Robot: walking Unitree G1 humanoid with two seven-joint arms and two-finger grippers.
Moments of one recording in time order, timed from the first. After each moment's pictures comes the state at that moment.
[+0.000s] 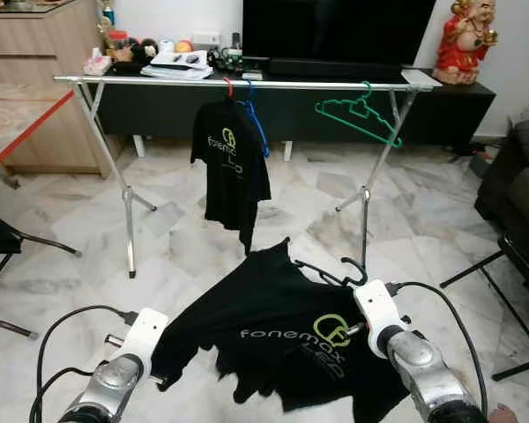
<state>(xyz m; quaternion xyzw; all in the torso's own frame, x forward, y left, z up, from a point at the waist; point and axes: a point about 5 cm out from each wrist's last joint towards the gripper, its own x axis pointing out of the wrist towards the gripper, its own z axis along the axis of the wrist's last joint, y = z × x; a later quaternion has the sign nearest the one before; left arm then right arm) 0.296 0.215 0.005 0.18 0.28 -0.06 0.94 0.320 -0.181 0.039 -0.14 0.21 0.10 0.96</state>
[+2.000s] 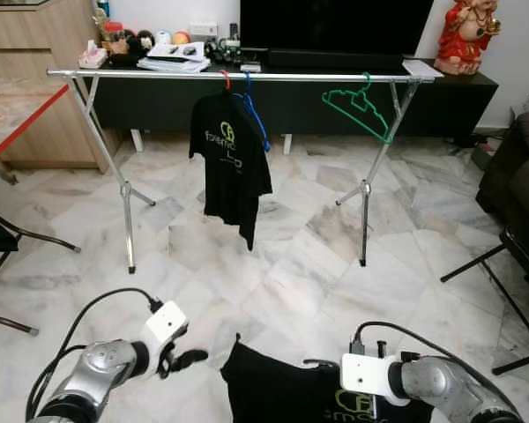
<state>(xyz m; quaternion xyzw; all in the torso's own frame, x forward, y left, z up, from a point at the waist) 0.287 0.211 0.021 0.17 0.27 -0.36 0.88 0.281 -0.200 0.018 -0.46 0.25 0.51 0.68</state>
